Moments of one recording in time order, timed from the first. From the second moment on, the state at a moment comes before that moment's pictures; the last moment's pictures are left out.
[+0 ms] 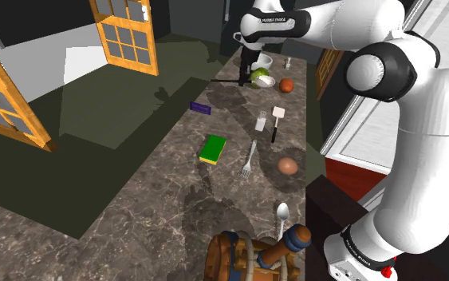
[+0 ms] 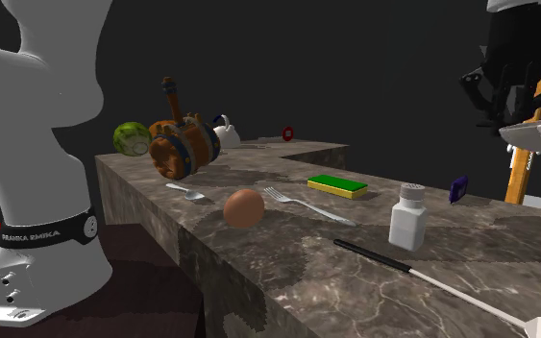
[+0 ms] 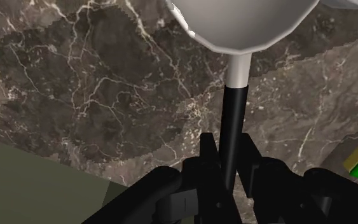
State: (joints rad) arm -0.13 0.53 -0.03 -1.32 0.10 1.94 -1.18
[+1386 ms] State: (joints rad) arm -0.13 0.61 -0.03 -1.47 0.12 2.17 -1.21
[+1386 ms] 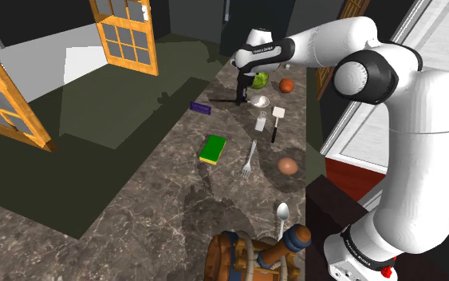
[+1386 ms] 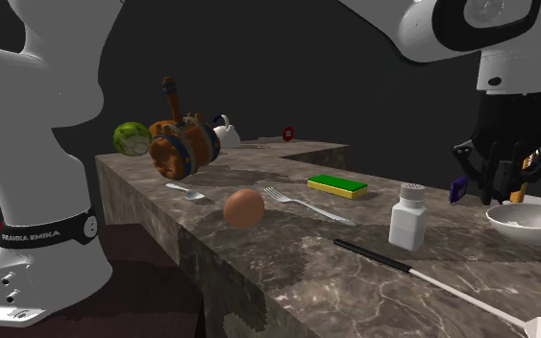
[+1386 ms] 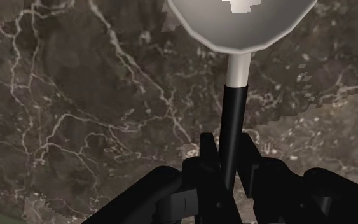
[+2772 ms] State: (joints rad) arm -0.13 0.66 -0.02 -1.49 0.12 2.24 -1.22
